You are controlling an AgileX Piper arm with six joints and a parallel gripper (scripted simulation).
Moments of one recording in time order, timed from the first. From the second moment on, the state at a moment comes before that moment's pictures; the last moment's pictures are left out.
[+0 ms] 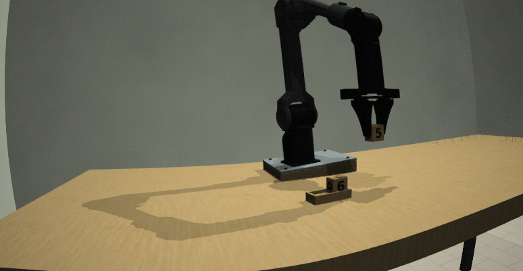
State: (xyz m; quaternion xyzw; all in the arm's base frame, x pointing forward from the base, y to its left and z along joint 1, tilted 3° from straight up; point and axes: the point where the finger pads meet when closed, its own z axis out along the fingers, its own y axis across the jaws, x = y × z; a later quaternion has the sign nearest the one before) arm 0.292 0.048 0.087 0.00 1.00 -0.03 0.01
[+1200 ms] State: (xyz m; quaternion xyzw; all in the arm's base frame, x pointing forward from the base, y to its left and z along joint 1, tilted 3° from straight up) arm 0.293 0.045 -0.004 0.00 1.00 -0.03 0.00
